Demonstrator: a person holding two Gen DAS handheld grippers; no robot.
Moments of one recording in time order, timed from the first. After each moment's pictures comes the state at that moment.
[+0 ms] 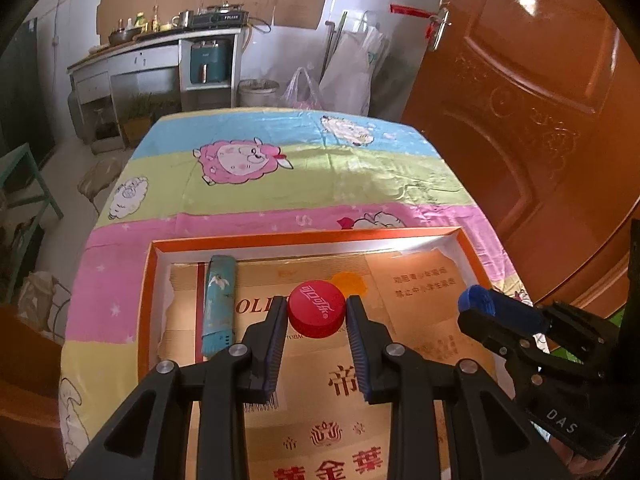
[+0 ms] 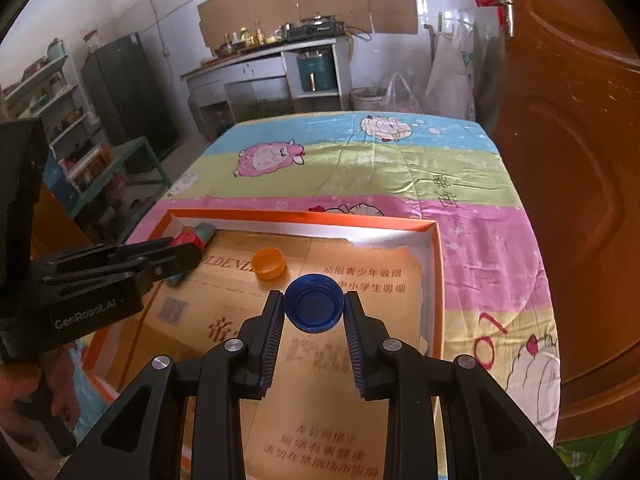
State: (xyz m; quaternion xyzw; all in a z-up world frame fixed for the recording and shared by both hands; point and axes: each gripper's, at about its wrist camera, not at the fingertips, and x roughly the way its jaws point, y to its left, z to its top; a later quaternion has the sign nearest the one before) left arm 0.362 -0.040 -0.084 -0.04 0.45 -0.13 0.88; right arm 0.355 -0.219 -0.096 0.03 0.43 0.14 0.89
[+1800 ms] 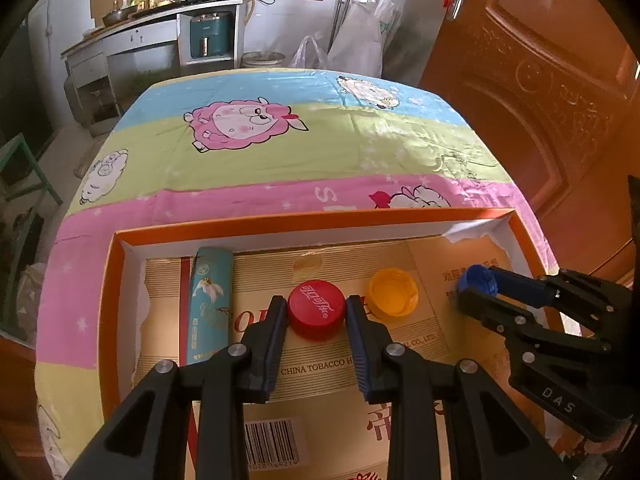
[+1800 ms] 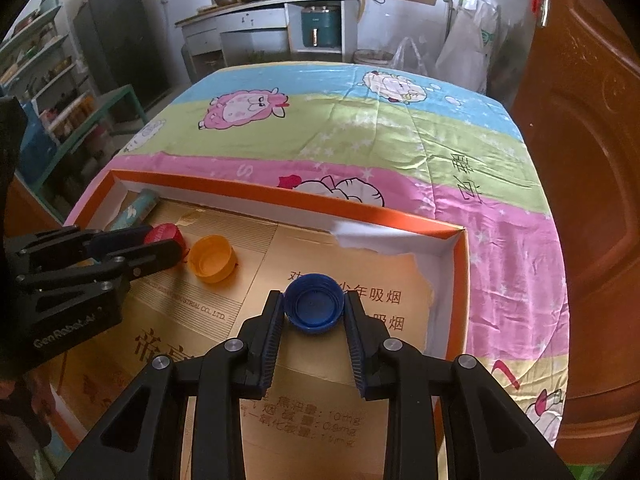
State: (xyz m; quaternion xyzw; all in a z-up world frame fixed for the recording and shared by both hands) left arm 0.401 -0.040 -0.130 -0.02 0.49 -0.12 0.86; right arm 0.418 -0.206 -0.143 -0.03 0.49 0.14 0.86
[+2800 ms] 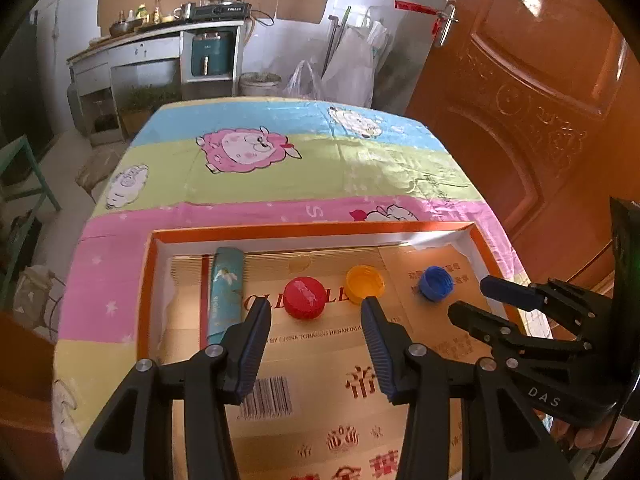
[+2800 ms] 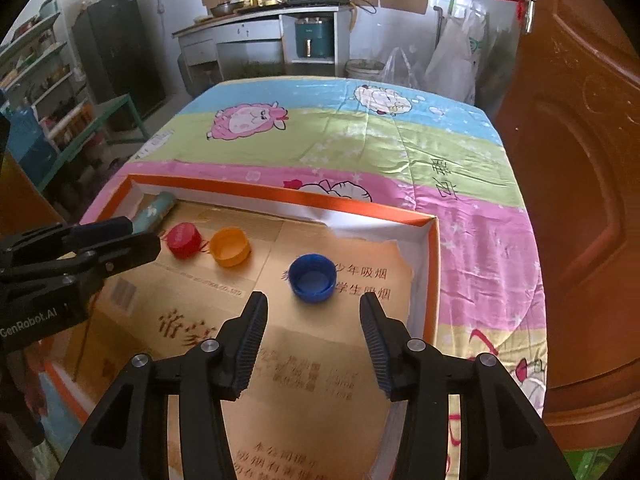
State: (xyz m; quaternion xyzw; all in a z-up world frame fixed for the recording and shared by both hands) left arm 0.365 -0.030 -0.093 -0.04 0.46 -0.13 0.88; right arm 0.384 -0.212 -0.115 -0.02 0.47 0.13 0.87
